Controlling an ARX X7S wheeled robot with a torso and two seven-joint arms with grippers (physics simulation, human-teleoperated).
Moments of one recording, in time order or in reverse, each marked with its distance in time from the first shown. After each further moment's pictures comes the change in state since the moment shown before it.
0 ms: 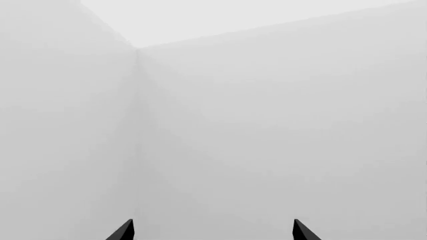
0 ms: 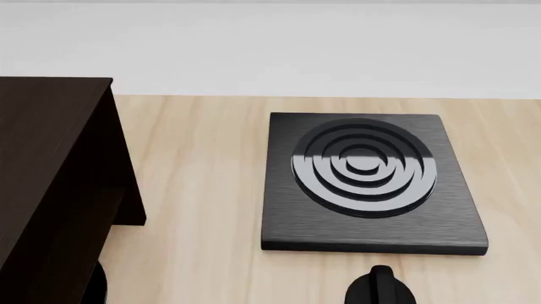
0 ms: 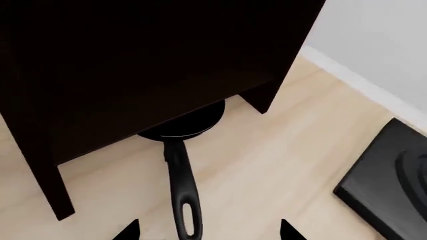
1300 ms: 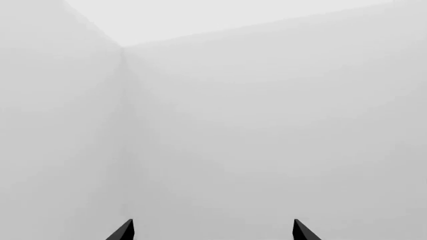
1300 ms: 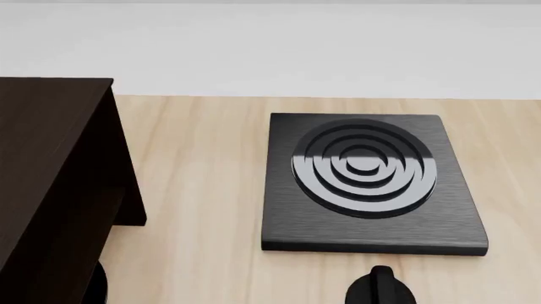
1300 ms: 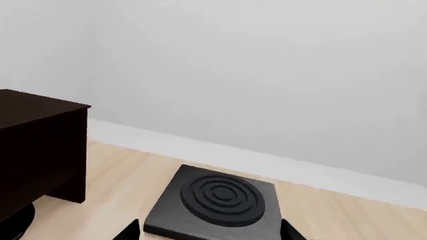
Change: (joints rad) left arm -0.067 0.010 0.145 -0.083 0.066 0.059 0.022; right arm -0.352 0.128 1.872 -0.089 1.523 0.324 0.674
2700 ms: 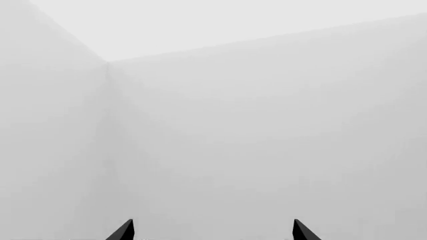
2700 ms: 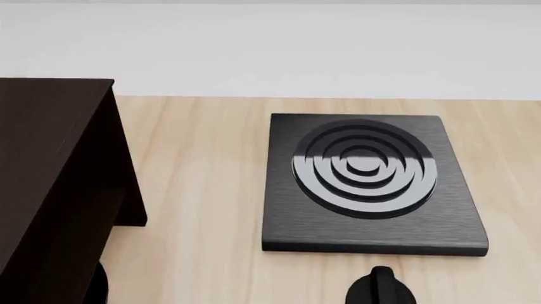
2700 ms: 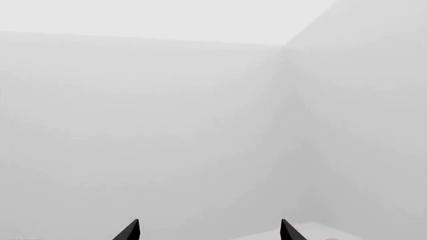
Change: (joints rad) left arm 0.014 -0.019 0.040 -0.019 0.052 0.104 0.052; right arm -0.249 0.037 1.030 0.095 0.057 -0.136 -0.259
